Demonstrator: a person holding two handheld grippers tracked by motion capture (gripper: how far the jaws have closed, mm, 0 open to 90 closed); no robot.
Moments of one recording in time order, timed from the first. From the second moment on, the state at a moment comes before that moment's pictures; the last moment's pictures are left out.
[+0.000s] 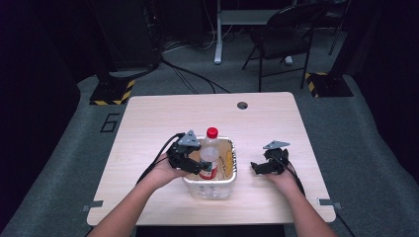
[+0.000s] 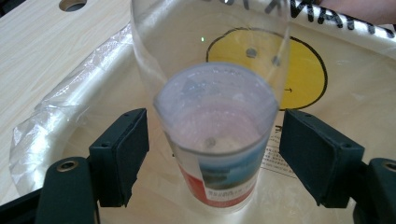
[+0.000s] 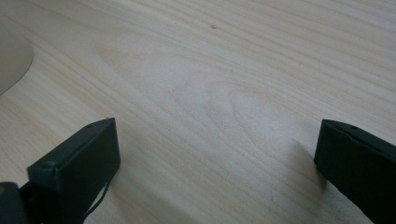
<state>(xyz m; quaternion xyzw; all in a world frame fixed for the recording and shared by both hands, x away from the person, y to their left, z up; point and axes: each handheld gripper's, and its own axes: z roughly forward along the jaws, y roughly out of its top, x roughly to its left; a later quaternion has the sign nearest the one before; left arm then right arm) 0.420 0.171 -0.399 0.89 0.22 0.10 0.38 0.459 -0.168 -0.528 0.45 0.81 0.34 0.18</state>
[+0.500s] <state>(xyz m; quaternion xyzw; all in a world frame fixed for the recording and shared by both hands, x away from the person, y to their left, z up) 0.419 0.182 -0.394 0.88 0.23 0.11 0.40 0.459 -0.168 -0.528 0.45 0.81 0.34 0.18</state>
